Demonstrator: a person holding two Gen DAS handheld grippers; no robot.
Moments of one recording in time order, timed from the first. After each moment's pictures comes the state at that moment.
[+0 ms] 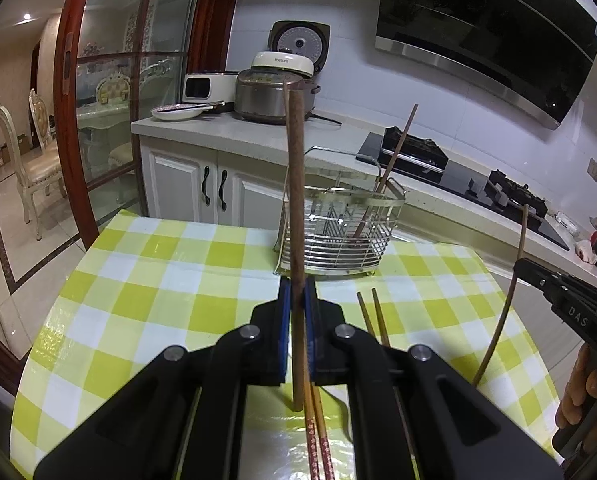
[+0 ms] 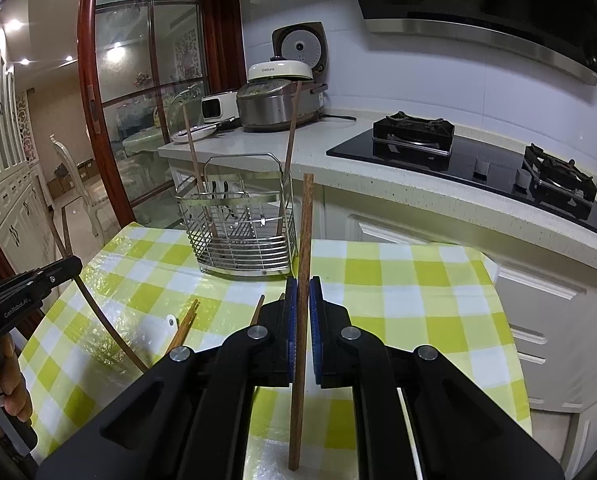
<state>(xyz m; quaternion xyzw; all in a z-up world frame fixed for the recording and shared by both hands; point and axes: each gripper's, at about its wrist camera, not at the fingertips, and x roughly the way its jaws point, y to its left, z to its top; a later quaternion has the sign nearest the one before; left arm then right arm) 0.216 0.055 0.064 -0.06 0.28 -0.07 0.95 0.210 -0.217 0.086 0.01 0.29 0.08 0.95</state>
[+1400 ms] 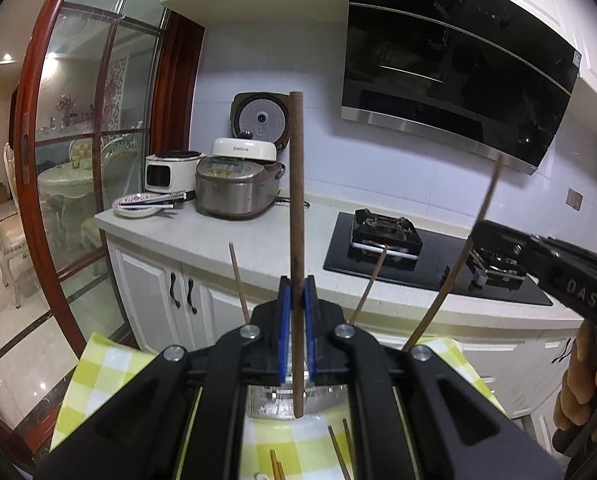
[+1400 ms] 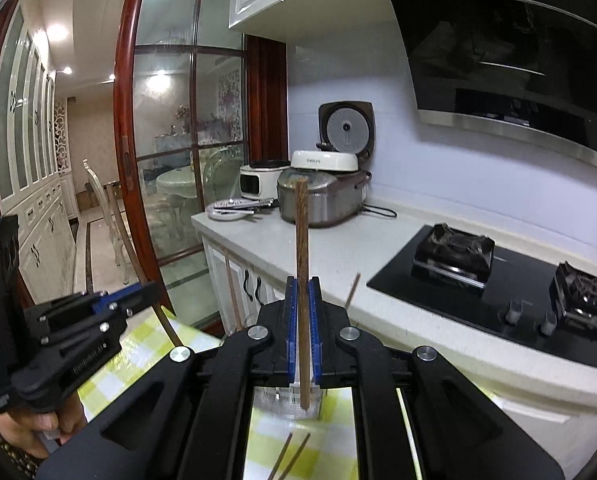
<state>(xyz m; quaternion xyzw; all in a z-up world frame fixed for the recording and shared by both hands) 0.314 0.032 0.193 -0.04 0.18 -0.12 0.98 0.302 -0.174 0.251 -0.02 0.20 0.14 0.97</state>
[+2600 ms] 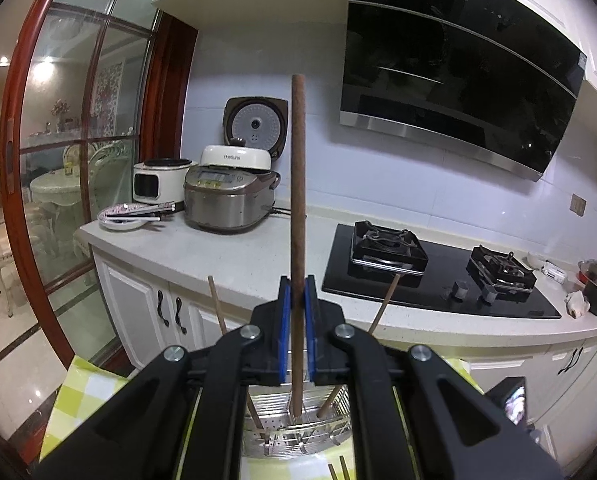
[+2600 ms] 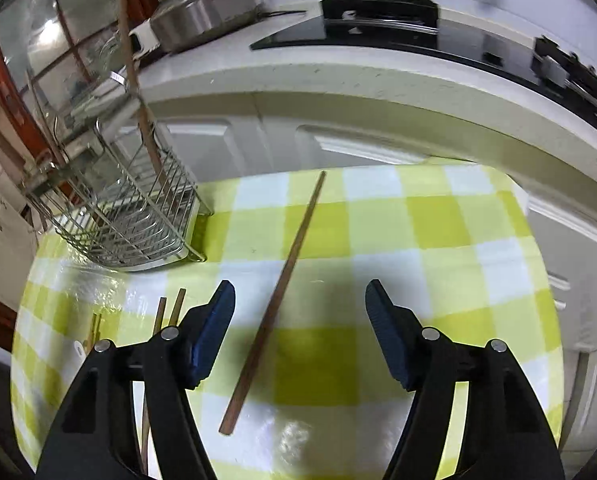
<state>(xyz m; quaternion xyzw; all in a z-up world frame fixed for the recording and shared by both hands) 0.370 0.019 0.189 -0.05 0.17 -0.12 0.98 0.368 -0.259 -0.007 0.07 0.47 0.03 0.88</state>
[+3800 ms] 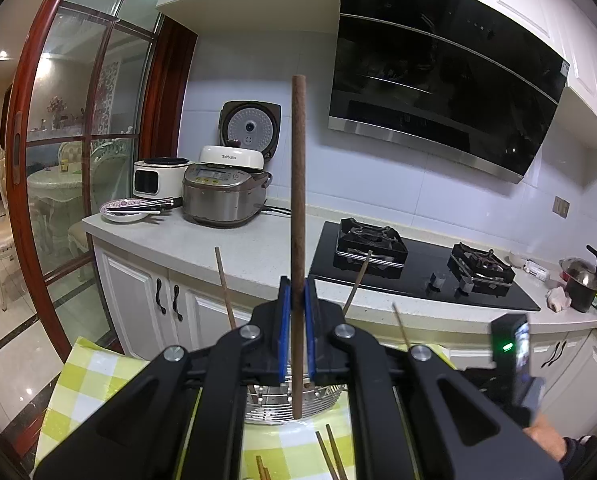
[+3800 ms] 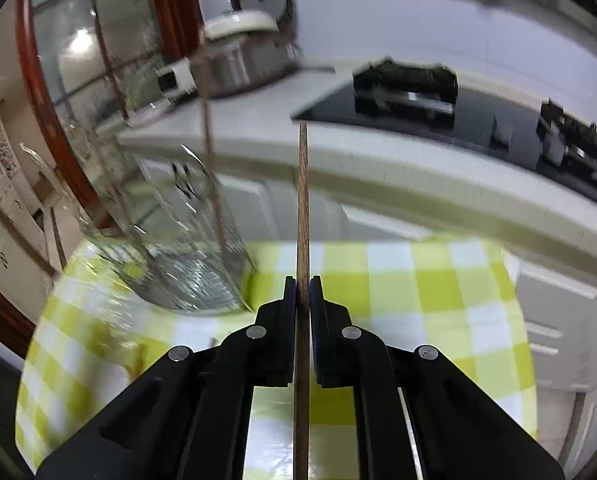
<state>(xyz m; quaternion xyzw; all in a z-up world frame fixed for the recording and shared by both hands) 0.305 0.030 0.188 -0.06 0.16 -0.14 0.98 0.345 -0.246 0.076 0.05 0.37 0.06 0.92</state>
